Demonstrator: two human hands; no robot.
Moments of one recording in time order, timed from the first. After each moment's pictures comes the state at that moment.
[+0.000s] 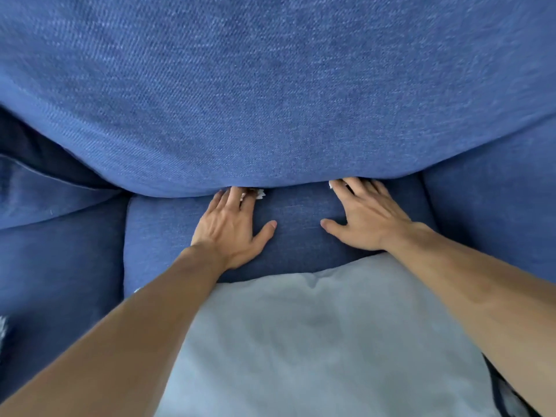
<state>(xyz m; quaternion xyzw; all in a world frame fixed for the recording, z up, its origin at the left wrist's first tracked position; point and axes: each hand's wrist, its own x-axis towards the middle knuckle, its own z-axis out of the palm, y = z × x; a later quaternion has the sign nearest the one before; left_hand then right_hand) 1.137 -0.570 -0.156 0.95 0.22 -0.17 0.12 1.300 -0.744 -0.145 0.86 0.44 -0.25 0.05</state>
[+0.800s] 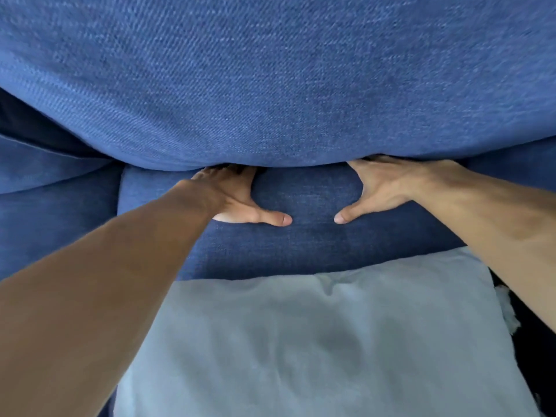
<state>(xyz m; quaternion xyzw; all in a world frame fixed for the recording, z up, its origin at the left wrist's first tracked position) 1.154 -0.530 -0.153 0.87 0.24 -0.39 0.18 1.334 -0.703 -0.150 0.78 0.43 -0.42 0.14</state>
